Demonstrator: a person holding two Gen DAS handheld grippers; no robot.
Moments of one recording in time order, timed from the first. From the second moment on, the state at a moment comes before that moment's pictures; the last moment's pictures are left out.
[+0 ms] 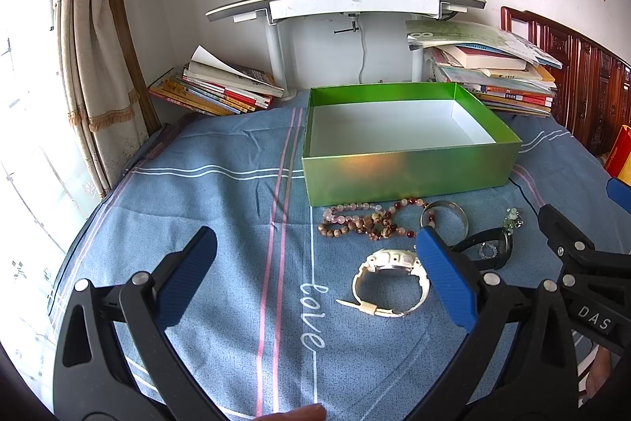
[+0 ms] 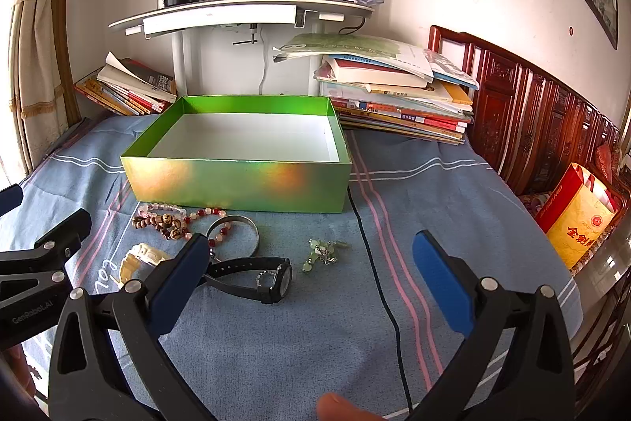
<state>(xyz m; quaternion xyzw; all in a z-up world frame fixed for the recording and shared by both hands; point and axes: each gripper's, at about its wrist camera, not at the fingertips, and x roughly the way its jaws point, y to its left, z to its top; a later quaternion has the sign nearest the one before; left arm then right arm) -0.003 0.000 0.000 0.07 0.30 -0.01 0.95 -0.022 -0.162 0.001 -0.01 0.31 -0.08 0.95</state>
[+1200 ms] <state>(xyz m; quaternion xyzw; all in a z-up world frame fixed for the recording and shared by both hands) 0.058 -0.017 -0.085 0.09 0.49 -0.09 0.86 0.036 -0.165 -0.068 -0.02 0.48 -0.01 0.88</state>
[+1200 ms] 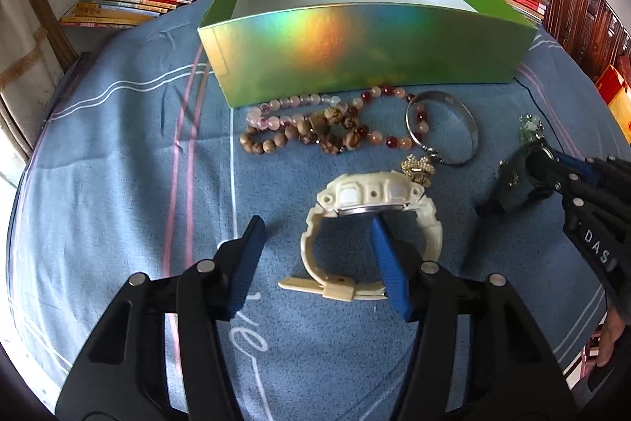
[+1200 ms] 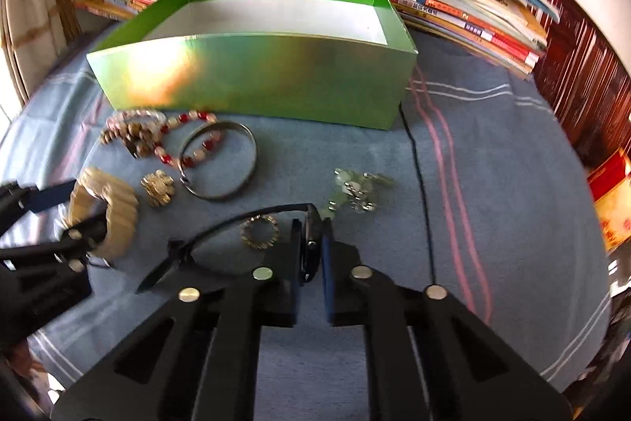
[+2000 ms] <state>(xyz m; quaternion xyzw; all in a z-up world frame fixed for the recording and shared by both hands) 0.052 -0.009 -0.086 0.06 0.45 -0.10 0.88 0.044 -0.165 -0.068 -0.05 0.49 -0.06 0.87</state>
